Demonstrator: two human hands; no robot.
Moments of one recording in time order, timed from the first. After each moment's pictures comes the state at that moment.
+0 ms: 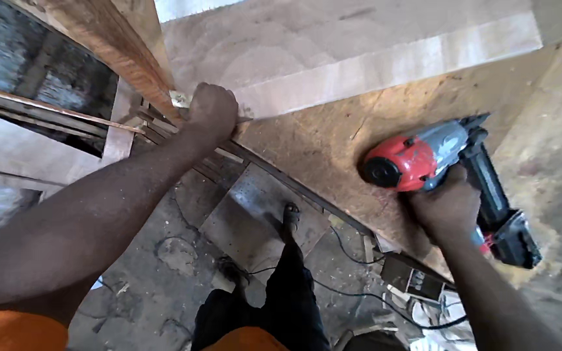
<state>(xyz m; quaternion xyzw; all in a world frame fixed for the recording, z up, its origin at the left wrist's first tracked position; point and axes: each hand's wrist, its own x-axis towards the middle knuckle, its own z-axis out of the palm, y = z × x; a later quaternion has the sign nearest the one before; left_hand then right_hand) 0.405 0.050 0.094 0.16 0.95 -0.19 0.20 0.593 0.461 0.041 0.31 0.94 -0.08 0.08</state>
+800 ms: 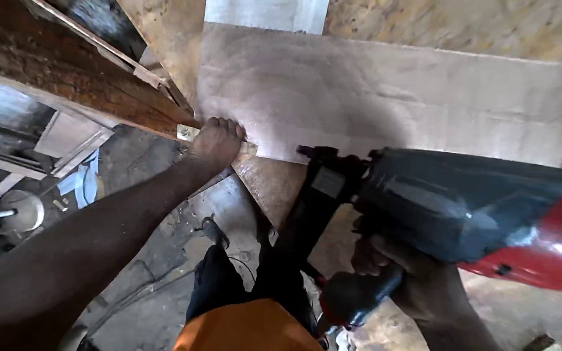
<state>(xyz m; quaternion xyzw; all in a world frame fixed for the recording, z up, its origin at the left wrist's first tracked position) 0.391 0.055 0.095 0.12 0.95 -0.16 0.23 0.468 0.423 0.164 0.13 0.54 -0.75 0.36</state>
